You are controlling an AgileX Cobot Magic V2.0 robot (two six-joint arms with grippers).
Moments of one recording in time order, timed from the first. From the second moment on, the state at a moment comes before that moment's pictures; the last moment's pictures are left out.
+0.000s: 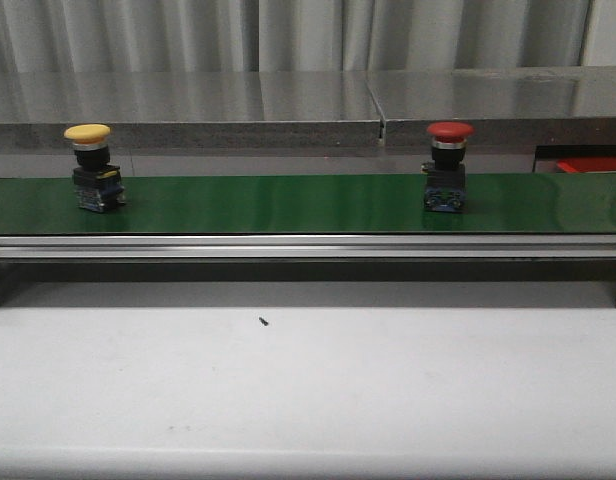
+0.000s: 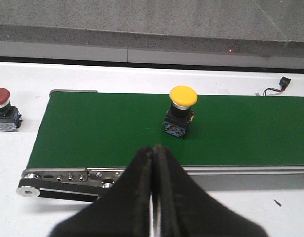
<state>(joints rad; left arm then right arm) -0.02 0.77 -0.61 -0.48 0.35 0.38 -0.11 0.86 -0.80 0.29 0.73 -0.34</state>
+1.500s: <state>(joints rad) -0.02 0.56 -0.44 -0.51 0.27 0.38 -0.02 1.89 -1.56 0.26 0.92 -0.32</state>
